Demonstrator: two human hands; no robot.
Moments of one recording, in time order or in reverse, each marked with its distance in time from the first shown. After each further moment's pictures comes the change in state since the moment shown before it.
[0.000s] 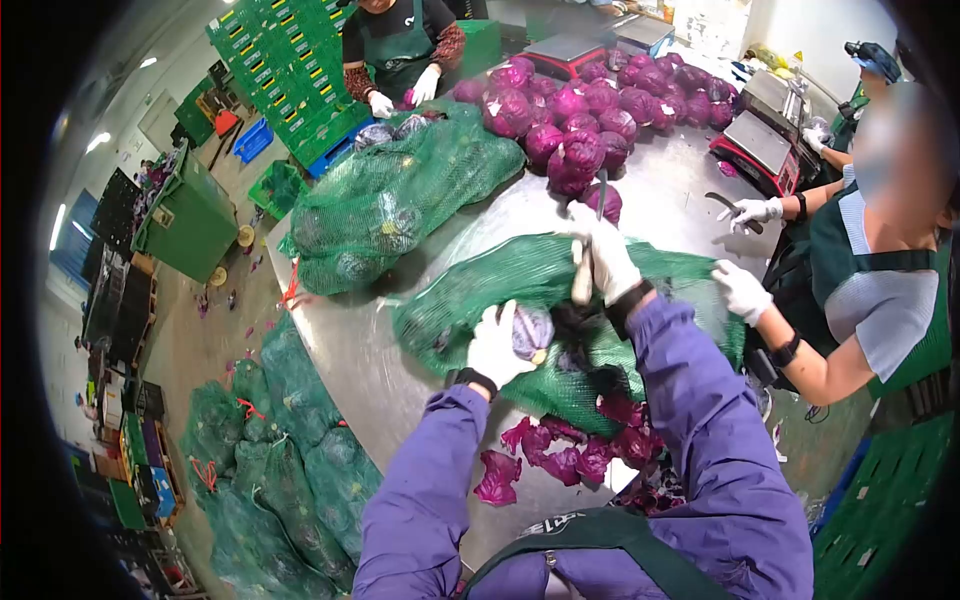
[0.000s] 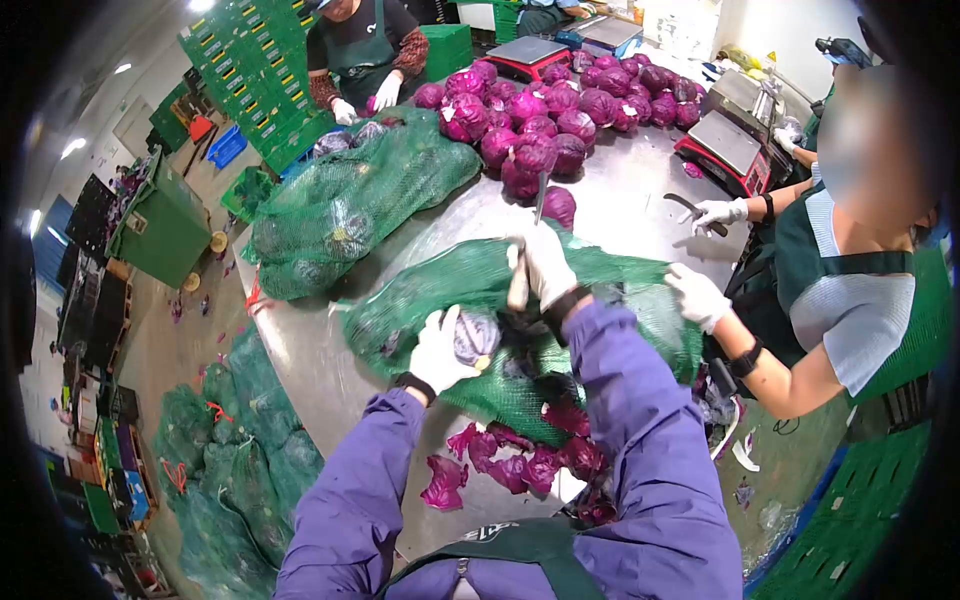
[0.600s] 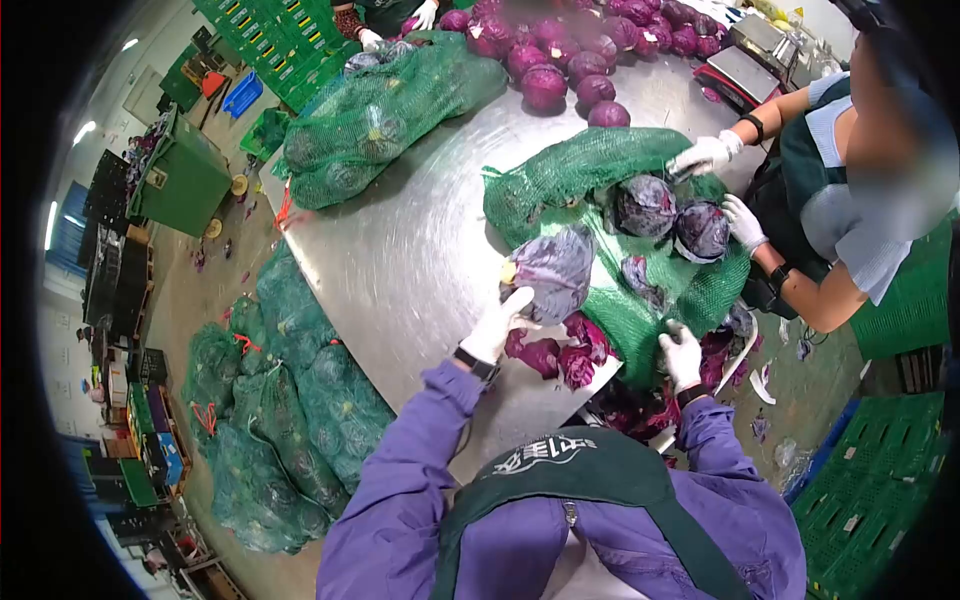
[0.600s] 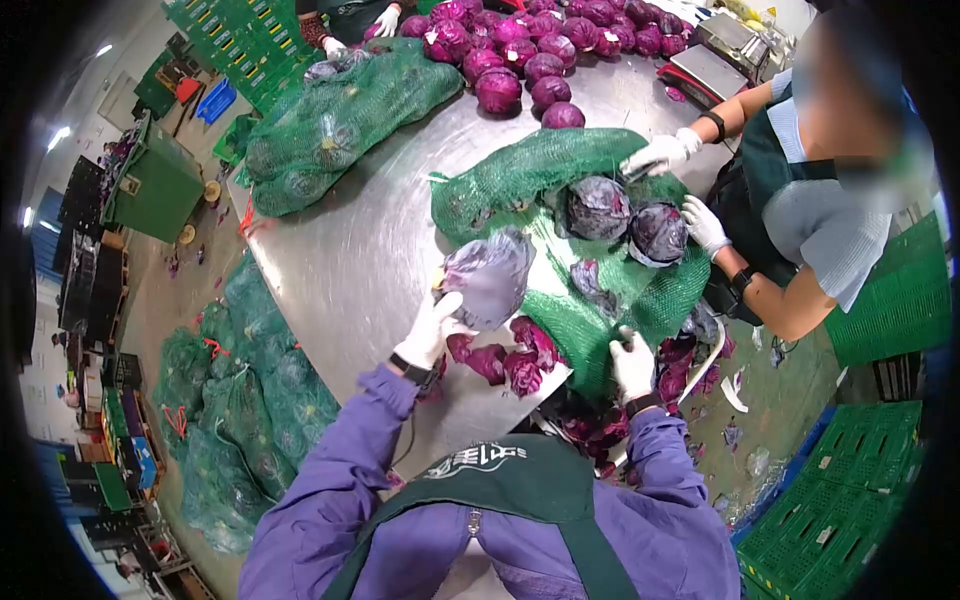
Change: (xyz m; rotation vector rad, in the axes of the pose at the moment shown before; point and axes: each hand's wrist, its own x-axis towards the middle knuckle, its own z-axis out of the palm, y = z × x) left_hand -0.137 0.053 0.033 -1.550 -0.194 -0.263; right_hand -0.338 0.136 -0.233 -0.896 0.547 0.028
